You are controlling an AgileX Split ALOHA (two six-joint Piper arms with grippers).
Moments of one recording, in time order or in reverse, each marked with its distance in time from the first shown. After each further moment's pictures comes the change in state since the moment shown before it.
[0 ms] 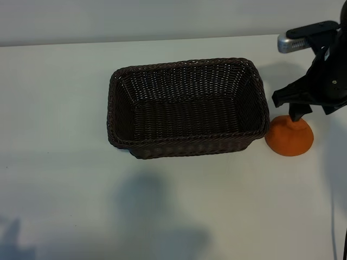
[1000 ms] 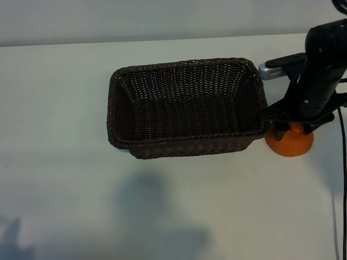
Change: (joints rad) left arm 0.000 0.000 0.000 0.000 -0.006 0.005; right arm 0.000 0.232 -0.002 0.032 -0.113 -0.022
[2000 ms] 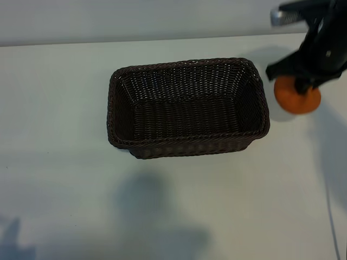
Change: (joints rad) left arm 0.000 0.000 0.000 0.000 -0.001 0.000; right arm 0.000 -0.189 -0.231 -0.021 0.229 -0.008
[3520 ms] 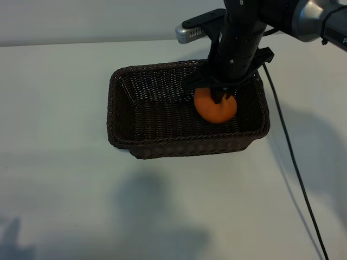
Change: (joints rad) left arm 0.000 0.000 0.000 0.000 0.000 -0.002; right arm 0.258 0.310 -0.304 0.079 0.043 0.002
